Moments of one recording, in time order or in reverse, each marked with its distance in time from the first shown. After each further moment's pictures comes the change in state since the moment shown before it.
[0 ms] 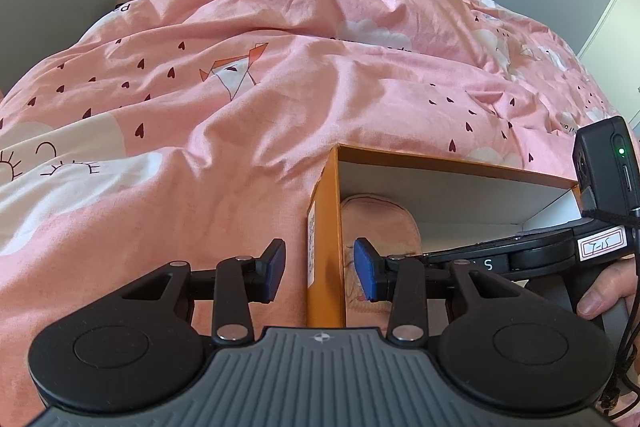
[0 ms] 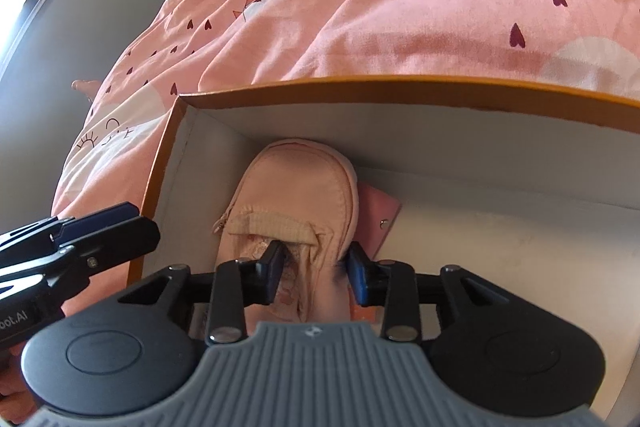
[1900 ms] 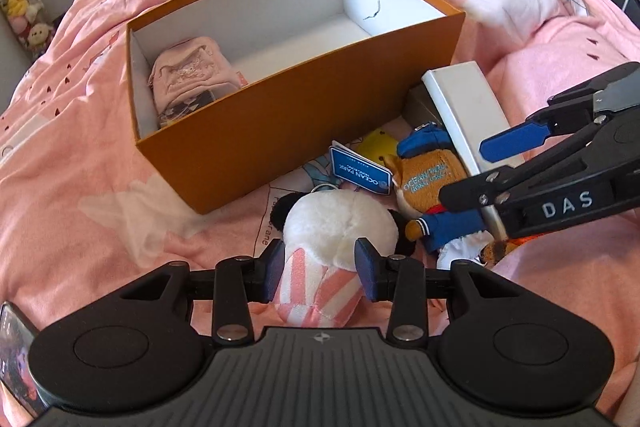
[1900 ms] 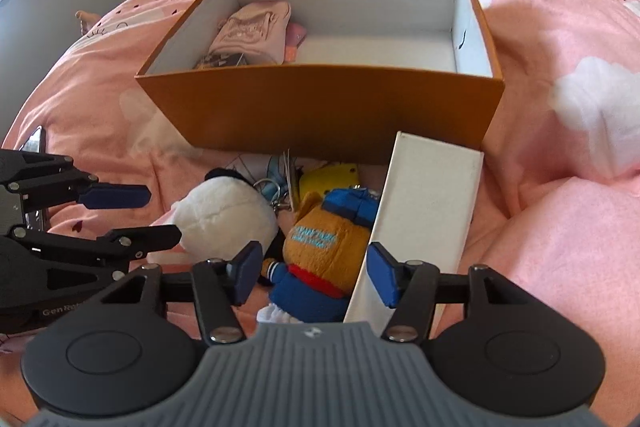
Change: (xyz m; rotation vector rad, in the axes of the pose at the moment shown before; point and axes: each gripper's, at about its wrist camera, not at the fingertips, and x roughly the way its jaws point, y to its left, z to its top) left arm -0.079 -0.105 -0.218 0.581 0.082 -0.039; right arm -0.128 0.030 -0.293 -0.067 -0.194 -0.334
